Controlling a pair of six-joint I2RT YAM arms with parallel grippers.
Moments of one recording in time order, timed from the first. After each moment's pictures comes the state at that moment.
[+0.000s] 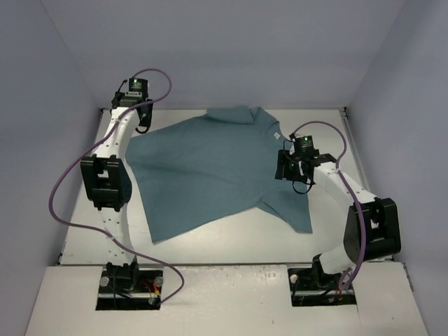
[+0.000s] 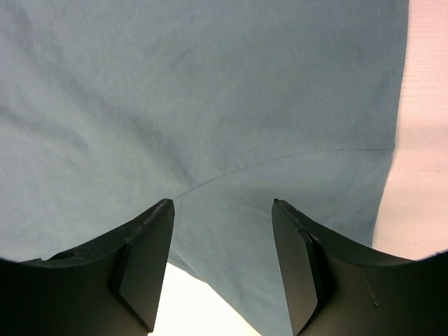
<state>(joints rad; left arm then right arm) -0.08 2.11 2.08 -0.80 -0.46 0.12 0.21 1.48 0.96 -0.46 -0.05 0.29</state>
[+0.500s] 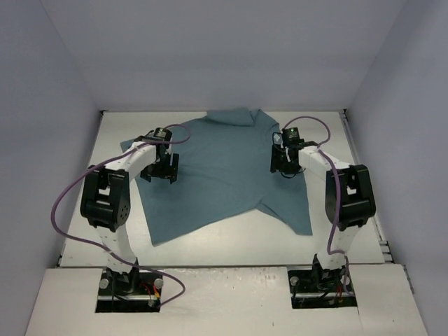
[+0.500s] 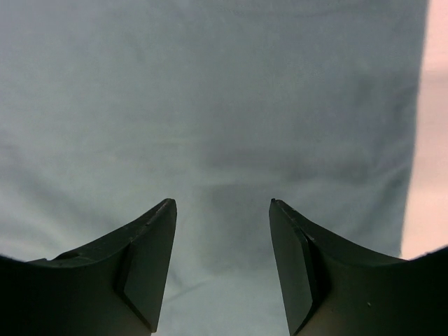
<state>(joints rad) -0.22 1.85 1.36 -0.79 -0.15 -0.18 0.21 1.82 1.20 -0.42 0.02 0.29</state>
